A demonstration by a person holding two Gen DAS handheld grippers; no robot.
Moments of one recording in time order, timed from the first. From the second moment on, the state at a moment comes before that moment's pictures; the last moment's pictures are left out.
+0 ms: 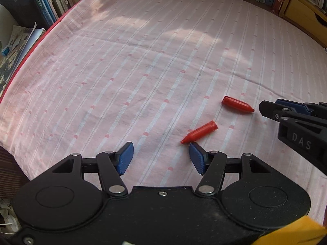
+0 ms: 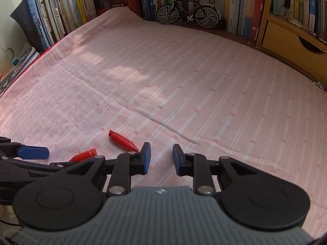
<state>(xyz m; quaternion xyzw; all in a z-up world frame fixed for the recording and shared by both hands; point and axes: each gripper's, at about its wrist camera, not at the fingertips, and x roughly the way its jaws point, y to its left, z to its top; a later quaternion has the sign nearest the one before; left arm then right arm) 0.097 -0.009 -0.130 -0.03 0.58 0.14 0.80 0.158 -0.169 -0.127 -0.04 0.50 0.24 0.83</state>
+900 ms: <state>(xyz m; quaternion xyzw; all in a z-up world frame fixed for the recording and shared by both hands) 0.124 -0.040 -0.131 -0.11 0.55 0.12 0.82 0.168 -0.196 -0.129 0.02 0.50 0.16 0.85</state>
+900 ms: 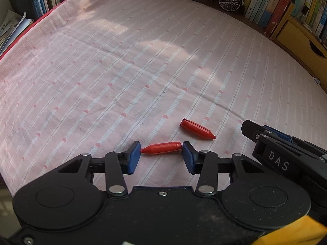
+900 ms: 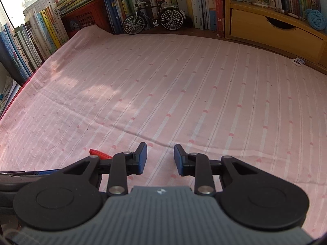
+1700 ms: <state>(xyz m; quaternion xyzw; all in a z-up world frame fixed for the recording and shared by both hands) 0.082 0.043 -0.105 -0.12 0.48 0.23 0.84 0.163 -0.114 -0.133 0.09 0.56 0.09 0.82</state>
